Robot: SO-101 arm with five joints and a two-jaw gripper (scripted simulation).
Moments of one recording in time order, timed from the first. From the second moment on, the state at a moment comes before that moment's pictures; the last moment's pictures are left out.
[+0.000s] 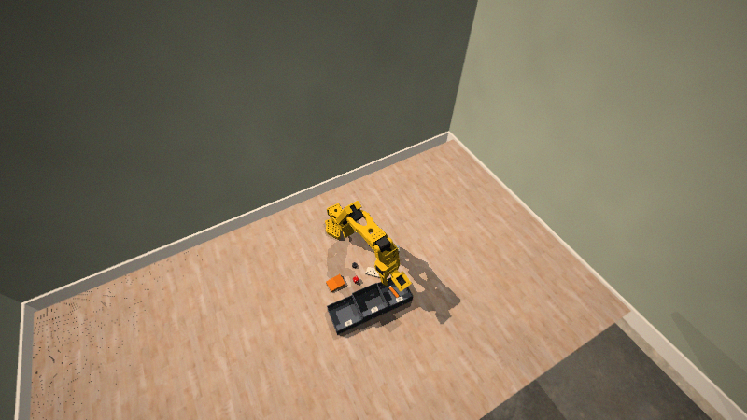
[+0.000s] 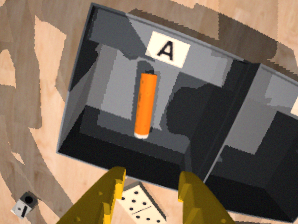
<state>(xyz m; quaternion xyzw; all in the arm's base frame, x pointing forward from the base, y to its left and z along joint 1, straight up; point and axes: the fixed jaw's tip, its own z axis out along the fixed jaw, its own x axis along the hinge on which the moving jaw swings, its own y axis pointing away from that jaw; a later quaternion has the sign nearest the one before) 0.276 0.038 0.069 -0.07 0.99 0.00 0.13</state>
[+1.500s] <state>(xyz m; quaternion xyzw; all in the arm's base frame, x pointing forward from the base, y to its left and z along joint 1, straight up) 0.166 -0.021 0.069 -0.59 0.80 -0.02 0.02</state>
